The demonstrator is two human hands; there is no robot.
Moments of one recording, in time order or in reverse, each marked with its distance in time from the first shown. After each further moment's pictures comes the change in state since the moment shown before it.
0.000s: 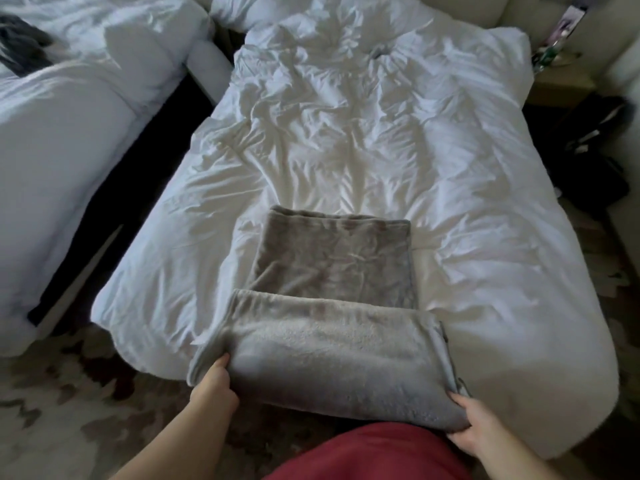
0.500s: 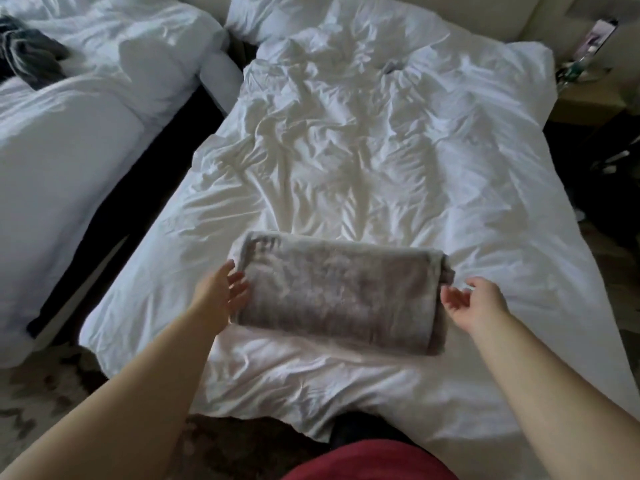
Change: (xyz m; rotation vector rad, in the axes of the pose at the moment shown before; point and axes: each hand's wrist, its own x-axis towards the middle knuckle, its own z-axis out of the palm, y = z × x) left_hand -0.076 0.128 0.140 0.154 -0.427 0.373; right_hand -0.015 -0.211 0.152 0.220 -0.051 -0.350
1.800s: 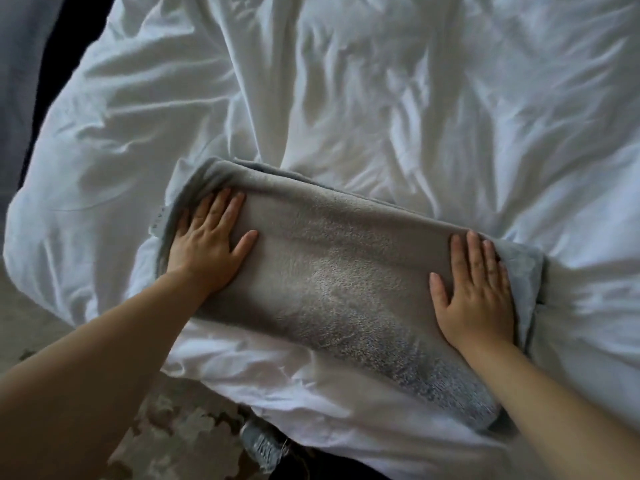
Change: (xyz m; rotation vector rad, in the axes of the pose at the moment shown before) left_hand 0.217 -0.085 0.038 1.813 0.159 0.471; right_hand 0.237 0.089 0.049 -1.972 -0.320 -1.139
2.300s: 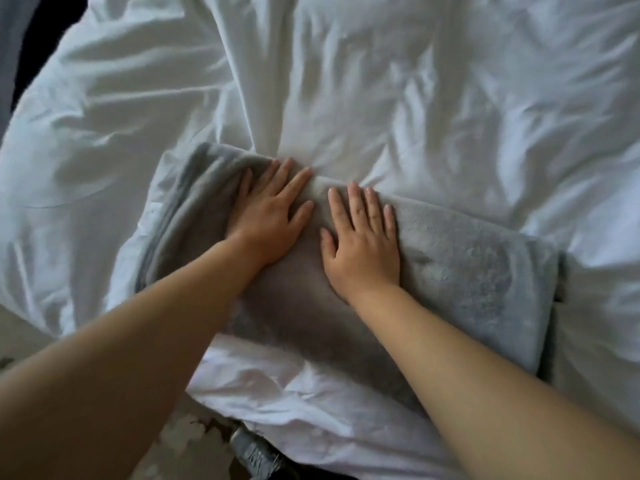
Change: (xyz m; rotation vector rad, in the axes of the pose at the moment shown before) left_hand 0.048 0.078 -0.005 -0.147 0.053 0.221; right_hand 0.055 -0.145 0.003 0.059 -0.078 -0.203
